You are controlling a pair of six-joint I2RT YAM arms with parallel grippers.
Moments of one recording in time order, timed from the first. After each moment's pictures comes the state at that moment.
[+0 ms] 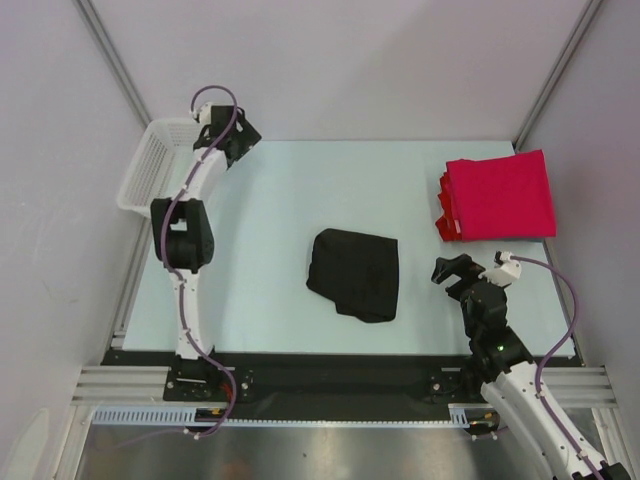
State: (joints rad) left arm -0.08 2.32 2.09 -0.43 -0.23 -0.73; right arm 0.35 0.35 0.17 -0.09 0.44 0.65
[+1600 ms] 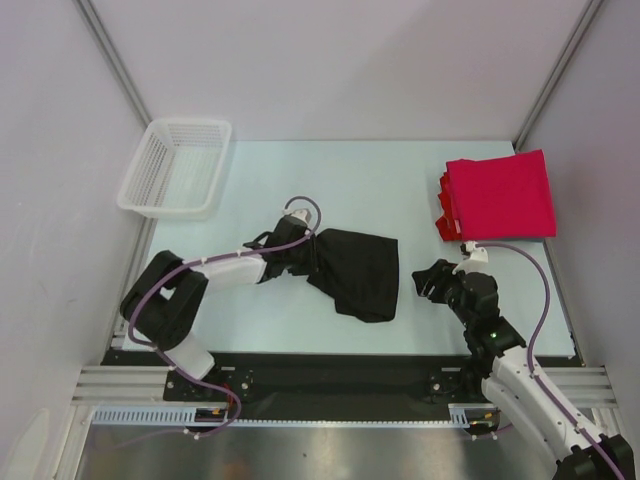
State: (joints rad) left arm -0.63 1.61 0.82 -0.04 0.06 -0.63; right arm 0.35 0.54 0.19 0.00 0.03 0.52
